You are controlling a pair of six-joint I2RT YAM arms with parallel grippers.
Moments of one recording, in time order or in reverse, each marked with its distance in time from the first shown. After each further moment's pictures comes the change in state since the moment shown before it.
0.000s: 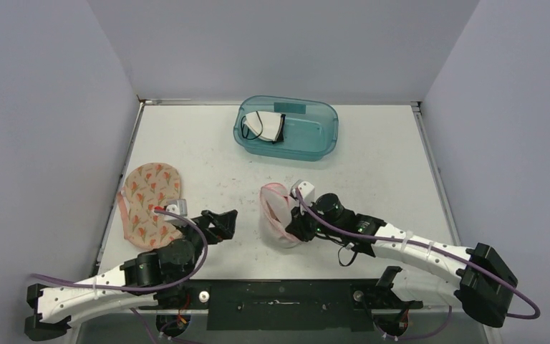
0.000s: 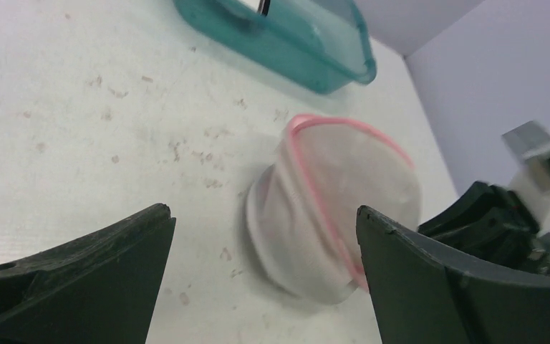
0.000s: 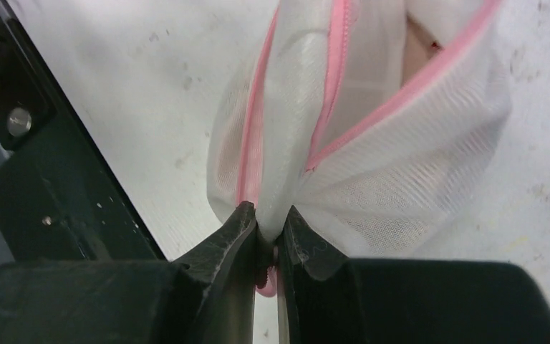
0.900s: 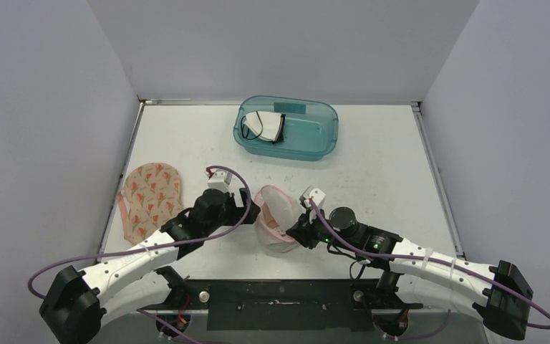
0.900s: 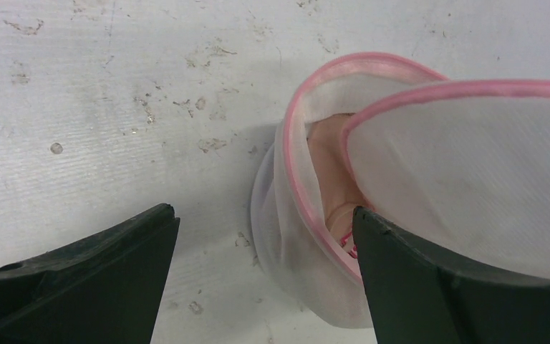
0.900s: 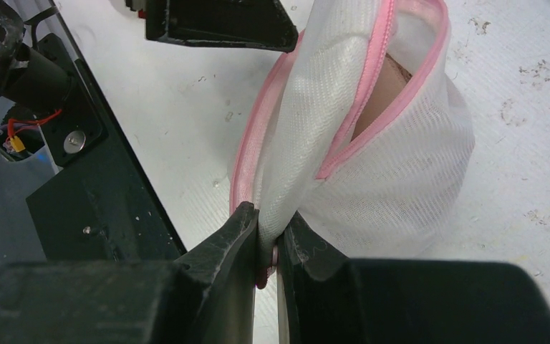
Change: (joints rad) left arm 0.493 0.650 0.117 0.172 0.773 0.140; right arm 0.094 -0.226 -0.146 0.088 0.097 0.024
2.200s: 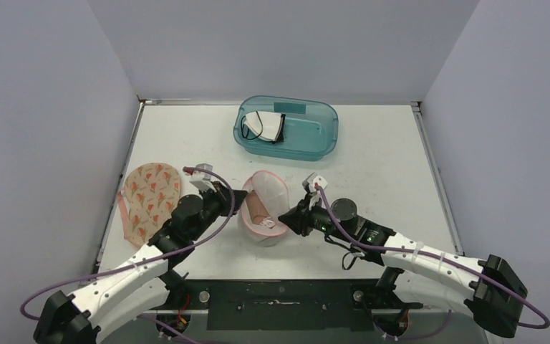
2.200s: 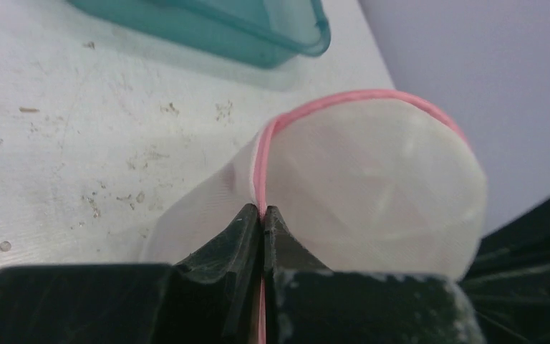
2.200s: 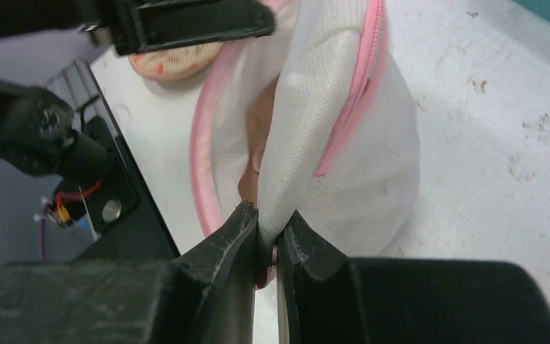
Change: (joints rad) left arm 0.114 -0.079 -0.091 0.319 0.139 -0.023; right arm -0.037 0.034 -0.011 0.183 -0.016 0.084
